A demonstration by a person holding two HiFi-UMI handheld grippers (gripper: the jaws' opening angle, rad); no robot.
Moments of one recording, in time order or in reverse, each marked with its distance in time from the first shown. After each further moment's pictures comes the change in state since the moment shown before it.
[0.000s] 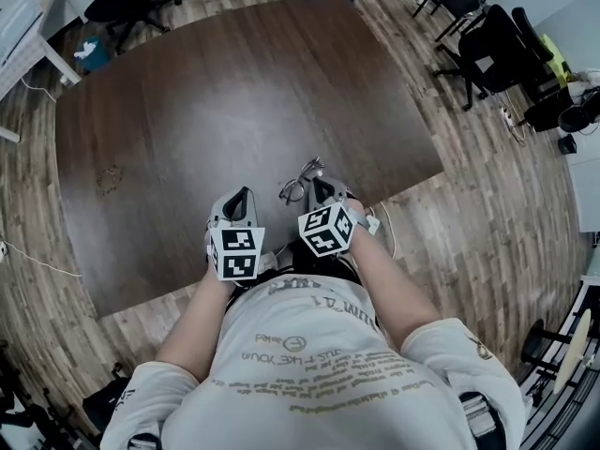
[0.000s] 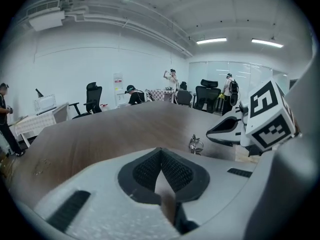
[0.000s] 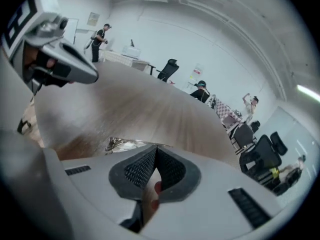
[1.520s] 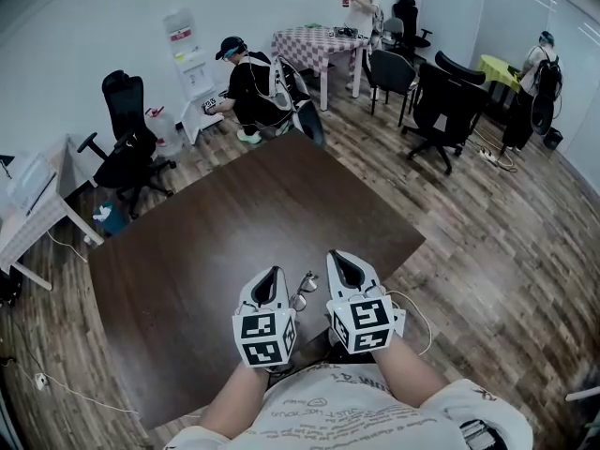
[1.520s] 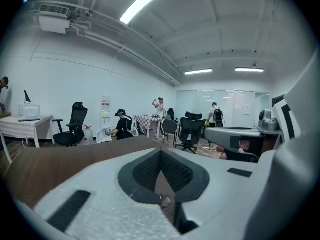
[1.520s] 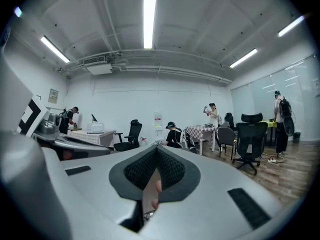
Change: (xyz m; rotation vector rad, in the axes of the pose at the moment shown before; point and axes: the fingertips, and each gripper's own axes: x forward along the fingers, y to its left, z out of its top) left arm -0.076 -0.087 0.186 -0.005 -0.308 -0.162; right arm -0.213 -0.121 0.106 0.606 -0.628 -0.209
